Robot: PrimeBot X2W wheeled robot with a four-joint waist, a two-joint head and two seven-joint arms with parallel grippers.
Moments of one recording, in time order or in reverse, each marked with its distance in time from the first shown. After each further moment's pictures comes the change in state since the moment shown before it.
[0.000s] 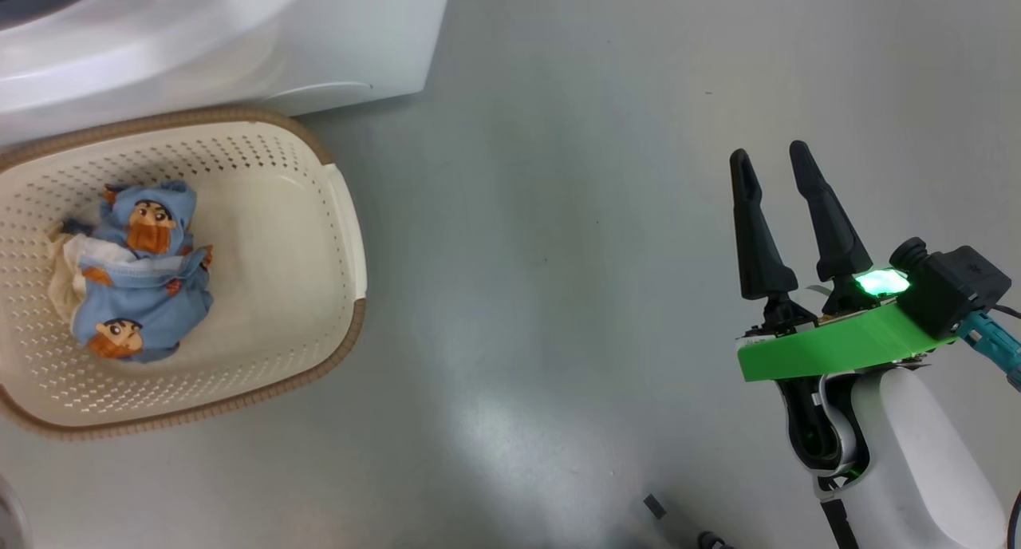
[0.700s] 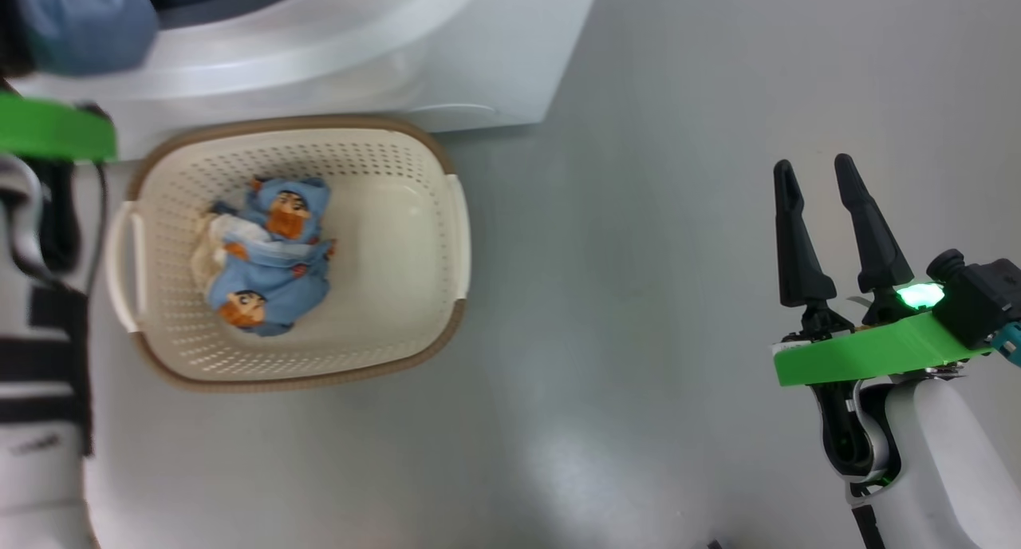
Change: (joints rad) left arm 0.312 -0.100 -0.111 -0.176 -0.135 0.000 0.000; right arm 0.037 -0.036 -0.063 0.004 -0.021 0.000 0.000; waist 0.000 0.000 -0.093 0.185
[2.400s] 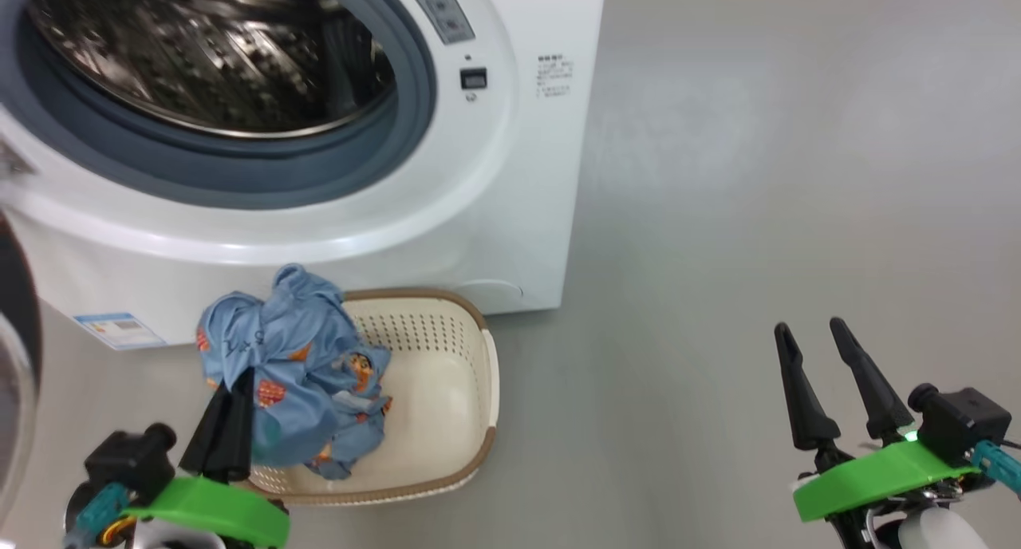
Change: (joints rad) left arm 0.688 -0.027 -0.179 -0.131 -0.162 0.000 0.005; right arm 0.239 -0.069 0.033 0.070 0.011 0.000 0.000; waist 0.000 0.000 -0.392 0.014
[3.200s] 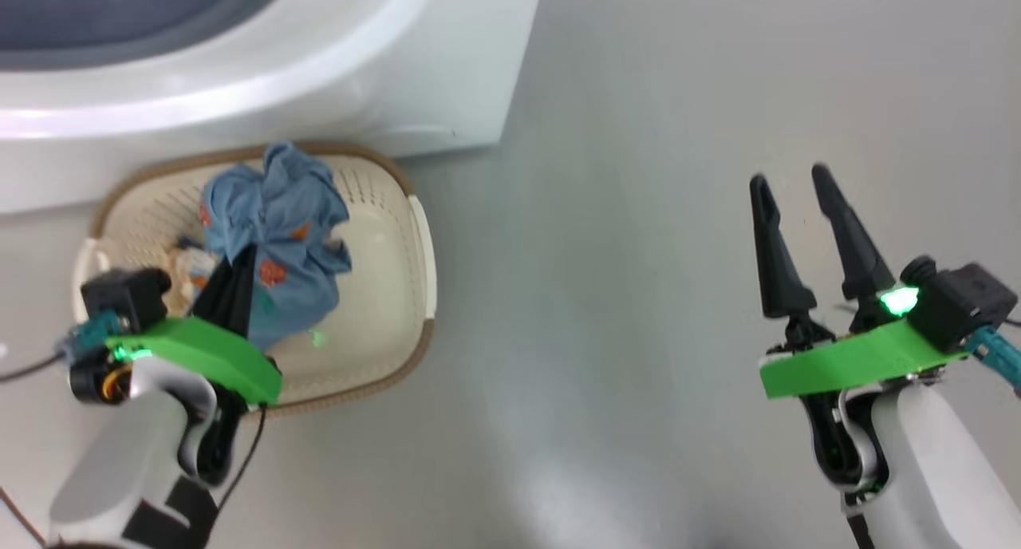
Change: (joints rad) left arm -0.476 0.099 -0.365 0.409 -0.362 0.000 0.000; right arm -0.246 0.059 0.010 -0.051 -0.043 0.000 0.000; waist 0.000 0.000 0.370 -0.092
